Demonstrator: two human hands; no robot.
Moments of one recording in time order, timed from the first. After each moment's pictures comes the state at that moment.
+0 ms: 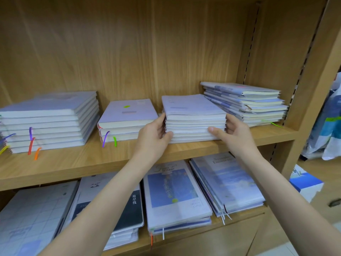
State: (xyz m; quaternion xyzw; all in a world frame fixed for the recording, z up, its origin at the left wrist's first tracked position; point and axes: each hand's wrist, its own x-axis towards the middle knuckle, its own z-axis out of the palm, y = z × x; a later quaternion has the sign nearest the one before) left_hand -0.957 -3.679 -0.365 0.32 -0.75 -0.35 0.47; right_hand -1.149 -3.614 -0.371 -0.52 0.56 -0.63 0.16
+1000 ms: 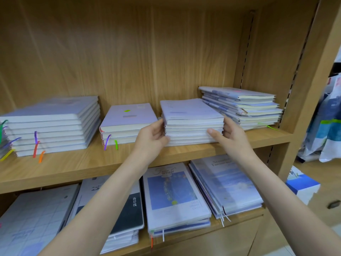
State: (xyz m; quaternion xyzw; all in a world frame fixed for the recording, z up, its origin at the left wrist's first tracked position) left_hand -0.950 -3.669 -0.358 0.31 -0.70 -0.44 0.47; right_hand -1.149 -3.609 -0.373 -0.56 0.56 -0.60 0.14
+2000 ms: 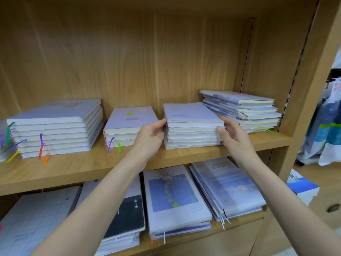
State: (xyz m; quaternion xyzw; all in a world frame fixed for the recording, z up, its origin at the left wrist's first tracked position) left_hand -0.946 -3.684 -0.350 0.35 -0.71 -0.43 0.45; right_hand -1.149 -3.605 -0.368 -0.53 0.58 -0.61 0.13
